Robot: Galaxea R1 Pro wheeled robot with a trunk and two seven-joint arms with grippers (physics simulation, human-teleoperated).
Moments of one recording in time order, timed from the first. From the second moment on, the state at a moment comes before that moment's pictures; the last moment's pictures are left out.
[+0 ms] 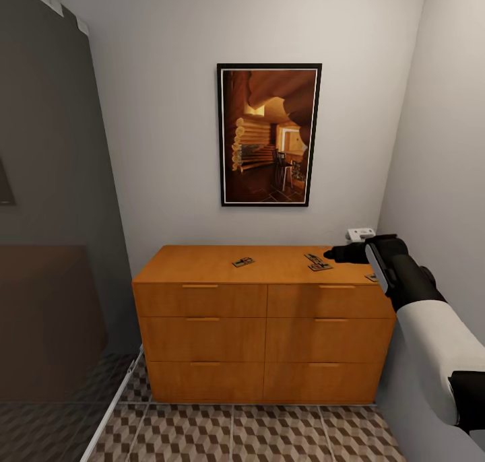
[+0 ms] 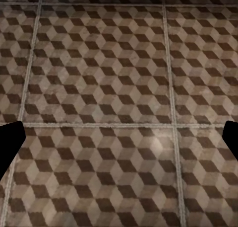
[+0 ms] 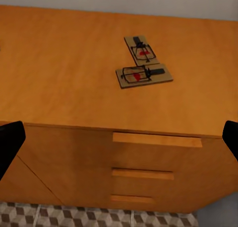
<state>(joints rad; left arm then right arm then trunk) 0.00 -0.02 0.00 -0.38 0.00 -0.33 0.01 -1.04 -0.20 0.03 -0.87 0.04 0.86 0.26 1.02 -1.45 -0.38</state>
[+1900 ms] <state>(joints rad) 0.00 -0.02 0.00 -0.38 0.00 -0.33 0.01 -1.04 -0.20 0.03 -0.82 0.04 0.86 0.26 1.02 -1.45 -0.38</state>
